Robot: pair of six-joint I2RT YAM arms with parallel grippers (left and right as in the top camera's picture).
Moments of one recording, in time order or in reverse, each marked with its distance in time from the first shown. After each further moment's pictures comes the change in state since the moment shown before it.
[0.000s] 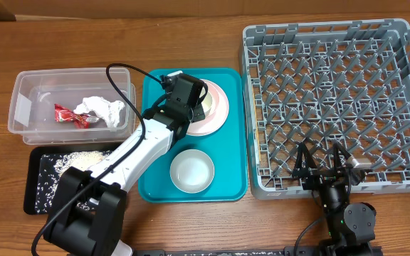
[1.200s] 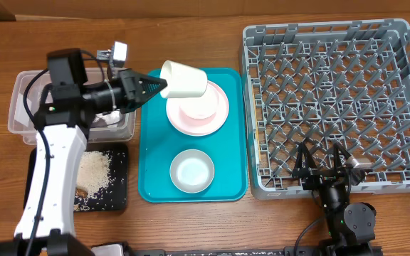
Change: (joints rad) left arm 0.572 -0.242 0.104 -0.164 1.396 0.143; right arm 0.000 0.000 0.000 0.000 0.000 0.000
